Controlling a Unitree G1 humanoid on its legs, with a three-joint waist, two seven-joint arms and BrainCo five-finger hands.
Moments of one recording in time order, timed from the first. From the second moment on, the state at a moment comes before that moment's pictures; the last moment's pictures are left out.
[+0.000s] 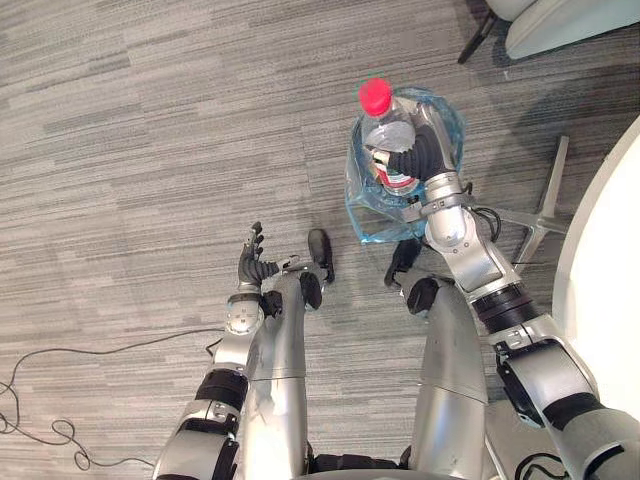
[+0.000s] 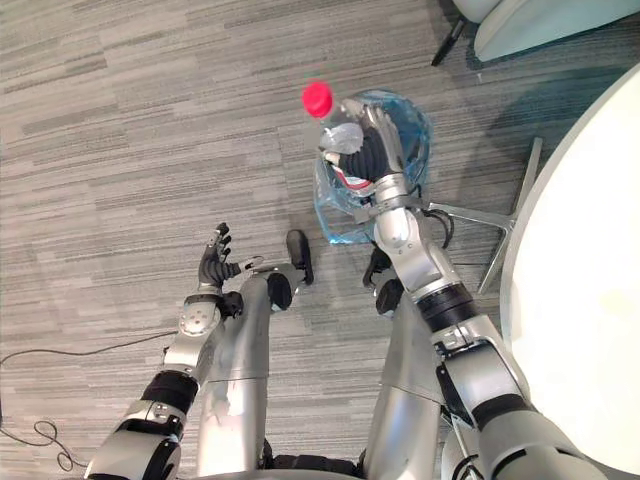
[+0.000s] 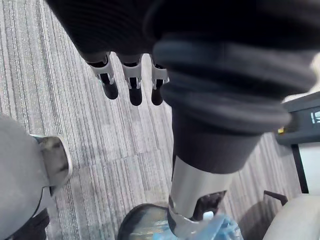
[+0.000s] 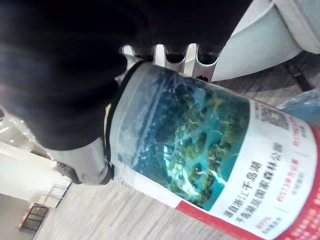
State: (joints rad) left arm -0.35 0.12 -0.03 0.56 -0.11 -0.22 0.22; right arm -0.80 -0.36 0.27 0.39 -0.36 -0.14 -0.33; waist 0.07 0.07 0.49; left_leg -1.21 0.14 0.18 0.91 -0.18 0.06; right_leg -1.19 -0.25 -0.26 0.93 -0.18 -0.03
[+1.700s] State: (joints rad) left arm -0.32 0.12 -0.03 0.50 -0.10 -0.22 0.21; right arm -0.61 -0.35 0.32 0.36 -0.69 -0.13 -0.29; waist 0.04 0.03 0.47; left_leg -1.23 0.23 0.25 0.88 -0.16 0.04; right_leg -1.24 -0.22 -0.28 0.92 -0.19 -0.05
